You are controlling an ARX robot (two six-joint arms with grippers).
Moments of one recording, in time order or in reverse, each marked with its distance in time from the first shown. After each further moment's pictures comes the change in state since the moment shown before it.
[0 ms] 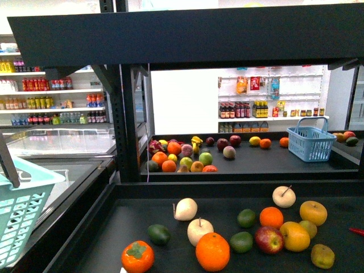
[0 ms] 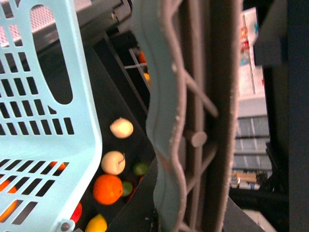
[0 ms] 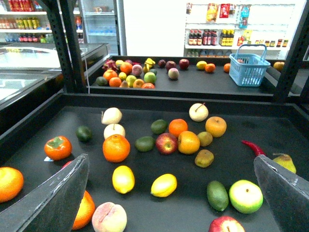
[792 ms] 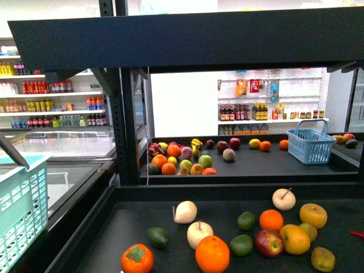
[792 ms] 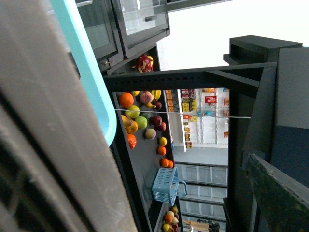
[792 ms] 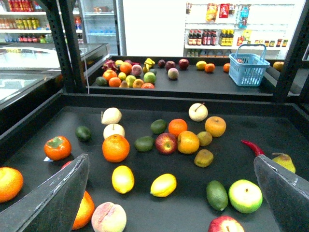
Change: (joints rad) left arm 0.086 0.206 0.124 0.210 -0.087 -0.290; right arm 0.000 0.000 0.000 0.000 0.000 0.000
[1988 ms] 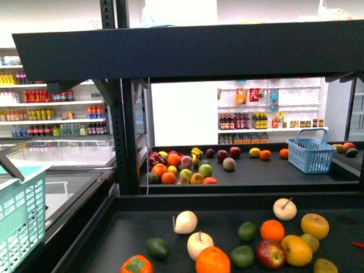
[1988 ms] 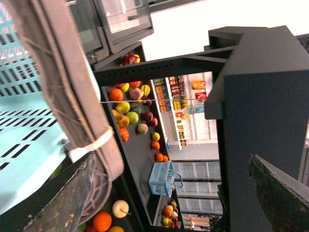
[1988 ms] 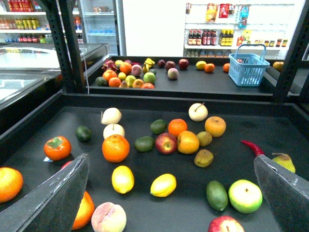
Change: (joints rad) left arm 0.023 -0.280 -0.294 0.013 0.028 0.003; right arm 0.000 0.000 0.000 0.000 0.000 0.000
